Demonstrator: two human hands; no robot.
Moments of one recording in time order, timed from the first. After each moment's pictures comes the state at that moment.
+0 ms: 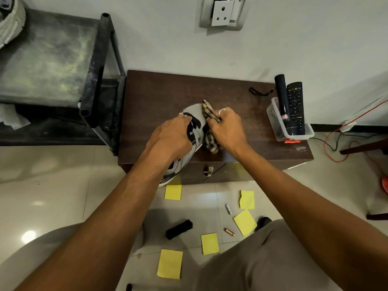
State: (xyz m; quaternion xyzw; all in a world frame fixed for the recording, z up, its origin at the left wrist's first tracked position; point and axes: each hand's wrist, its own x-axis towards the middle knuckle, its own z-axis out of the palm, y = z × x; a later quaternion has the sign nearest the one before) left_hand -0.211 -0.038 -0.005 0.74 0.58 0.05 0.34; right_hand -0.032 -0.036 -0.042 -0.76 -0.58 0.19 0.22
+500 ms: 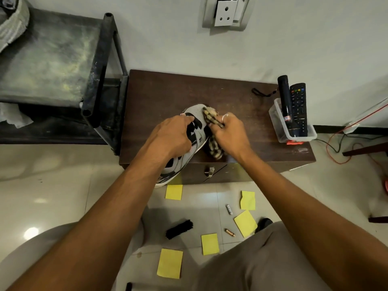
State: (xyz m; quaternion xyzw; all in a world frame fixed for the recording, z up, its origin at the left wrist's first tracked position) left_hand -0.214 -0.031 0.000 0.75 0.57 0.03 0.34; right_hand -0.022 -0.042 -0.048 -0.75 -0.57 0.24 0.22
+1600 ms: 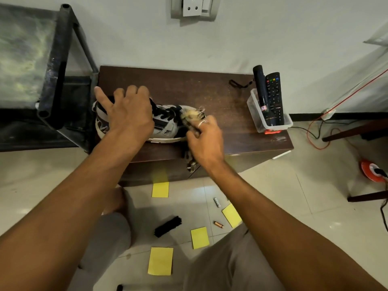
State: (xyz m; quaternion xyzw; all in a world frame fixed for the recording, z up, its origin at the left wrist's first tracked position) left_hand -0.209 -0.007 -0.007 0.75 0.66 0.06 0.05; right_hand -0.043 -0.086 -0.056 -0.75 -0.55 0.18 0.31
